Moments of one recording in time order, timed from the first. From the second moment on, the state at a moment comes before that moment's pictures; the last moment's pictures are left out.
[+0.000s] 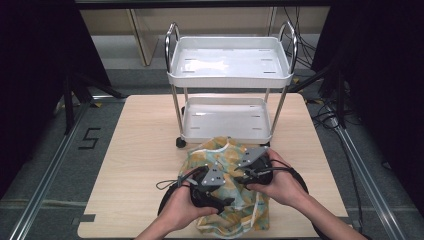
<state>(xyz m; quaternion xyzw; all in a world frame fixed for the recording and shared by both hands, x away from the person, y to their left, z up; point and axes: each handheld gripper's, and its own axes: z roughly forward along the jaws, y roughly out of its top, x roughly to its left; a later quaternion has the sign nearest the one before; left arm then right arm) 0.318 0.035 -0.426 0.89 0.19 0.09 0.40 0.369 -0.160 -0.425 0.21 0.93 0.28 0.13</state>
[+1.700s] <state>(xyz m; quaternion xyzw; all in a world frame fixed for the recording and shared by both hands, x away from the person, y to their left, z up) 0.314 0.065 -0.419 0.84 0.25 0.13 0.46 0.371 -0.197 -0.422 0.32 0.89 0.29 0.15</state>
